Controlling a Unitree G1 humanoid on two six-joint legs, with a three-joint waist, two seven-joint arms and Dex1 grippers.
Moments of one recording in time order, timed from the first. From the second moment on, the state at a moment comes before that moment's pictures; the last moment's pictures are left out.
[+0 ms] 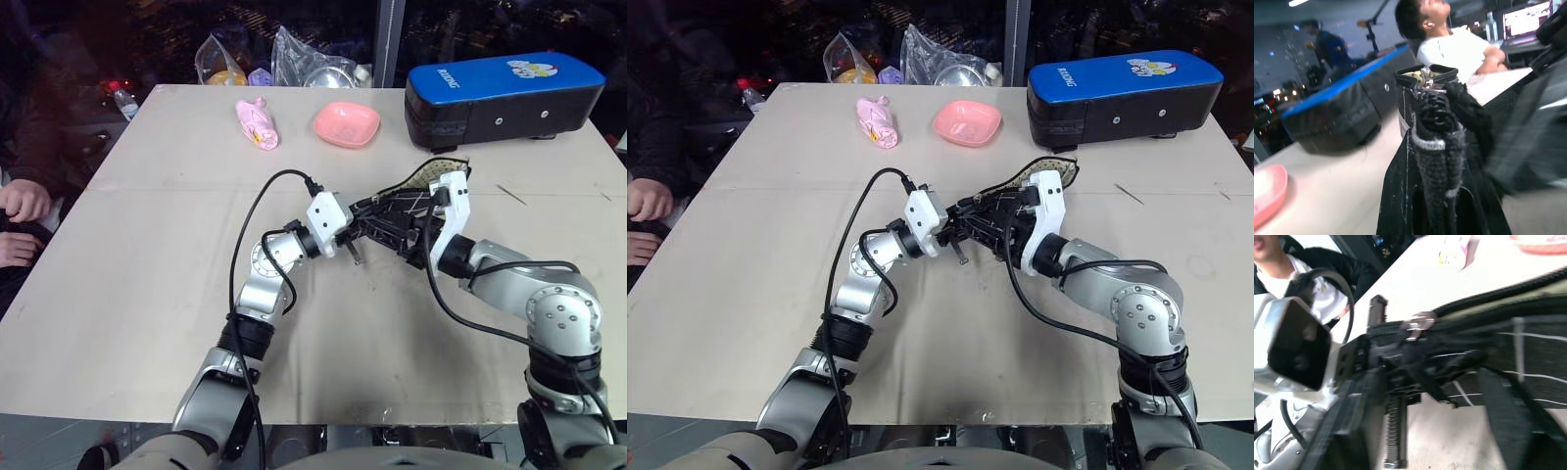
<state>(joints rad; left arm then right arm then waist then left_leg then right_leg) -0.53 0.20 -0.17 0.29 -0.14 -0.31 -0.78 -0.43 -0.27 -0.05 -0.49 1.13 1.09 -0.04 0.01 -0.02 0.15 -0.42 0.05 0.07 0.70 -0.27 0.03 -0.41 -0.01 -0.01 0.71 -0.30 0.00</state>
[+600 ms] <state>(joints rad) -0.53 0.20 -0.16 0.29 -0.14 -0.32 -0.78 -0.43 -0.28 -0.05 -0.49 1.14 1.09 -0.08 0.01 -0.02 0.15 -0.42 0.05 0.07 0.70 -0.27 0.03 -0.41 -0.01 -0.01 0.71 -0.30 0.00</state>
